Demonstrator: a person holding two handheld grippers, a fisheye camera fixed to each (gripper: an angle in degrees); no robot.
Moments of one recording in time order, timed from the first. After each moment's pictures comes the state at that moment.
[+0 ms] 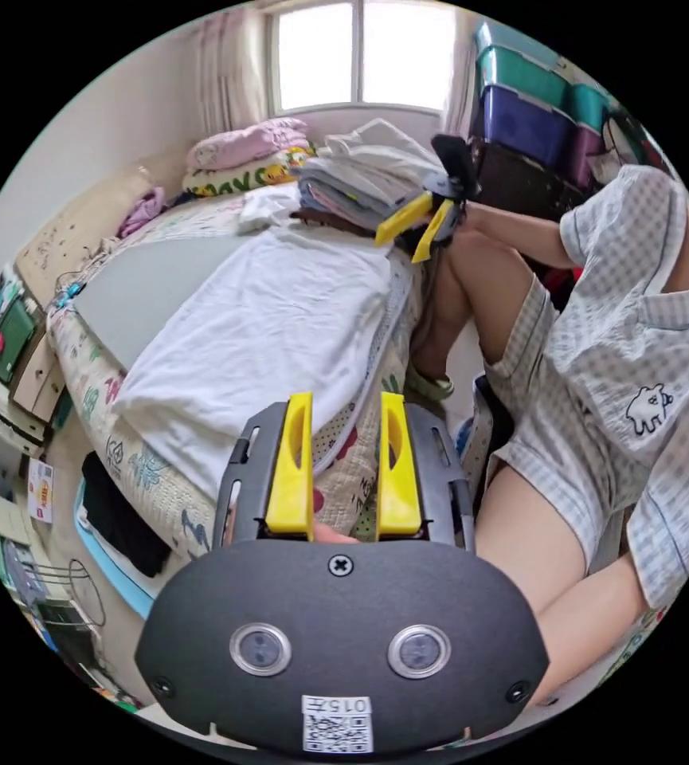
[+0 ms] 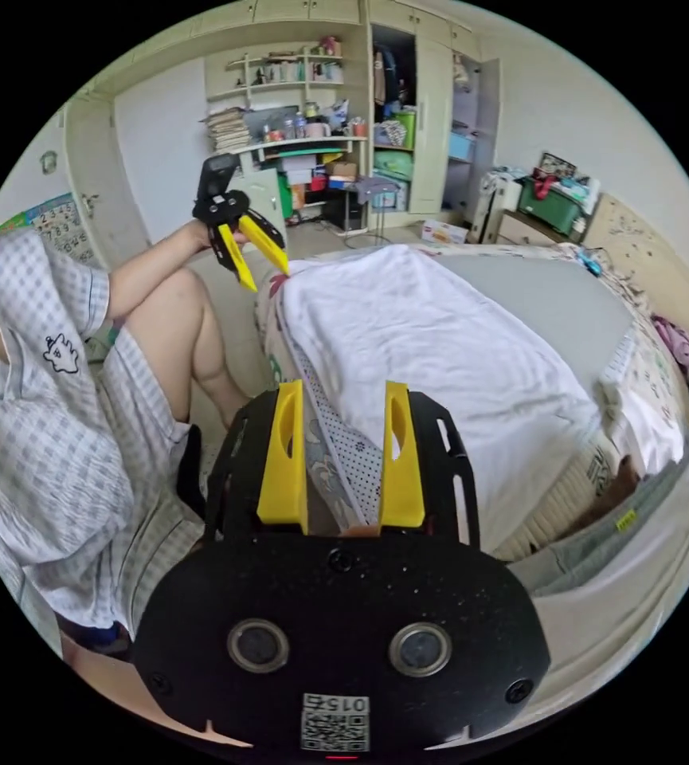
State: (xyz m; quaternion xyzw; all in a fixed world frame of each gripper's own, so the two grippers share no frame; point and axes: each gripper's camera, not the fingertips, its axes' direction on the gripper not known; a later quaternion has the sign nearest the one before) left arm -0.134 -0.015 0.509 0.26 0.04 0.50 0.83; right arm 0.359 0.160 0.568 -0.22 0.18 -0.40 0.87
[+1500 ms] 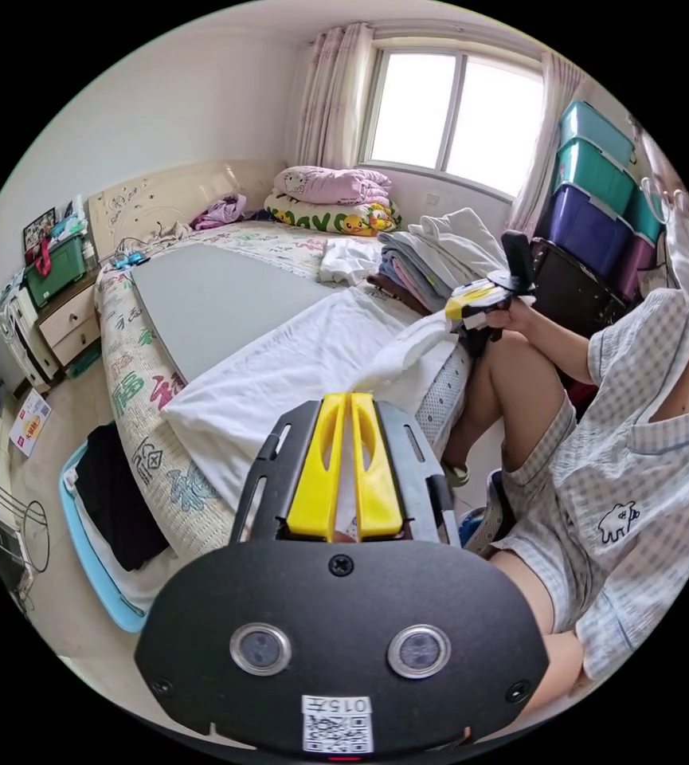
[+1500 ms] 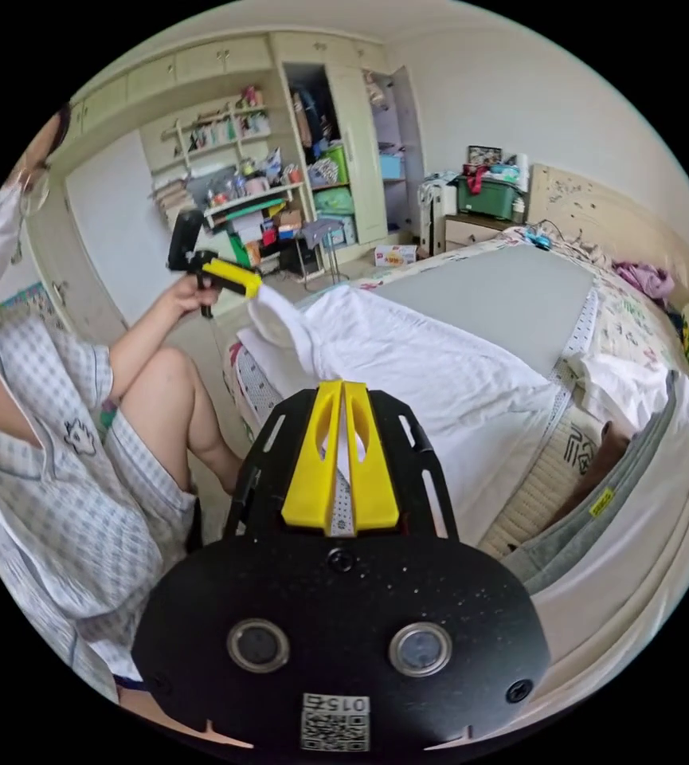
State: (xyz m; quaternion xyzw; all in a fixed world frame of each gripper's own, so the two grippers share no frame) left arm -0.177 -0.057 0.472 0.35 0.11 0.37 0.86; right arm 0.381 0.096 0.519 -0.13 0.18 -0.31 0.92
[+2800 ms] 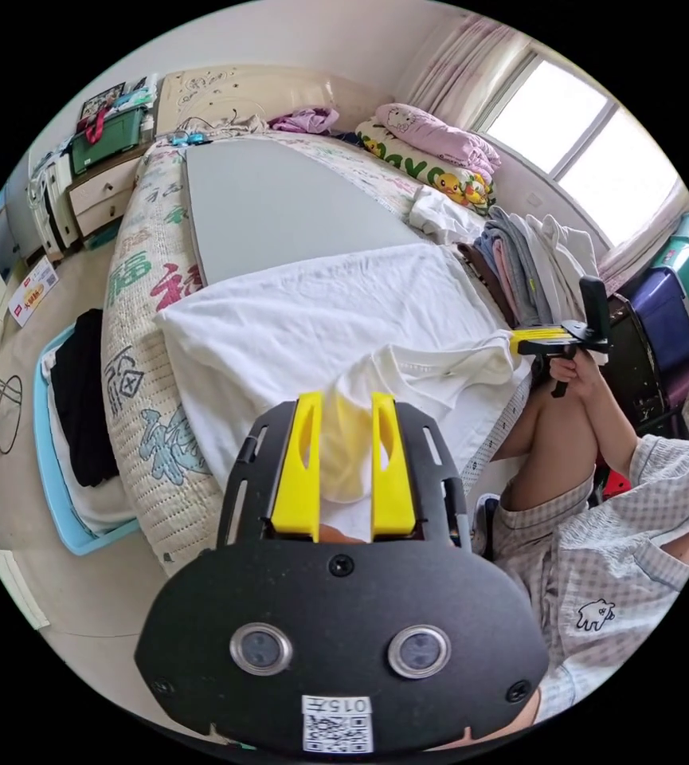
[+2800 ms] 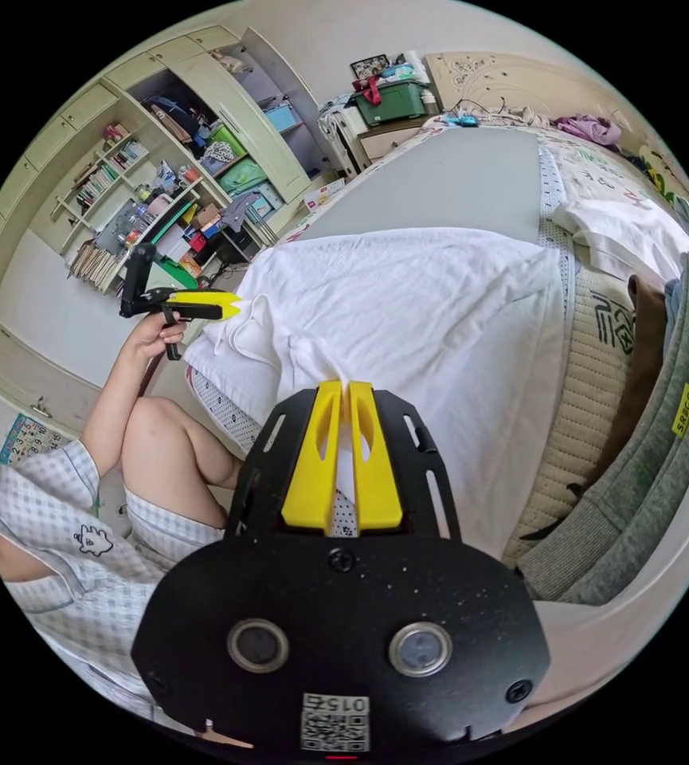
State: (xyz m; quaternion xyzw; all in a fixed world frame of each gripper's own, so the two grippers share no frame) left arm -0.208 -0.221 0.516 0.23 0.12 0.22 0.94; right arm 0.482 -0.008 0.547 -0.17 0.21 -0.09 0.96
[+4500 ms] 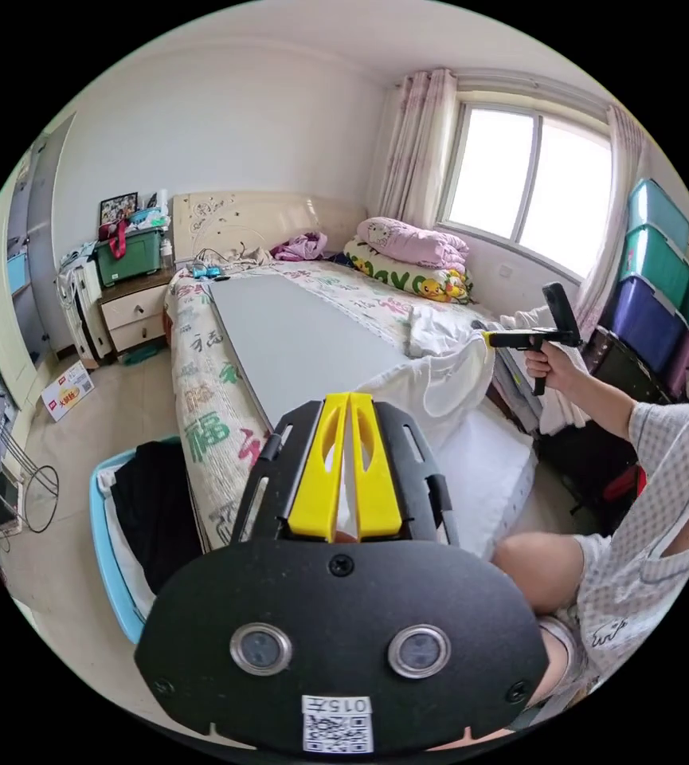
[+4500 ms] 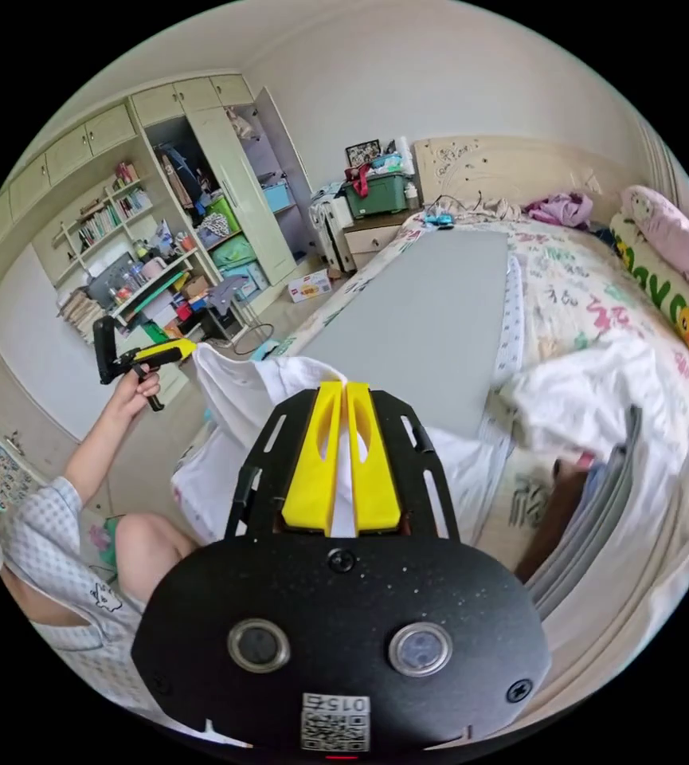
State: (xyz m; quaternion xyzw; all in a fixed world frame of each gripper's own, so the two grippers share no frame) left arm -0.263 -0.209 0.430 0.44 0.11 0.24 0.86; right arm 0.445 -0.158 0.568 -0.03 0.25 -0.15 0.96
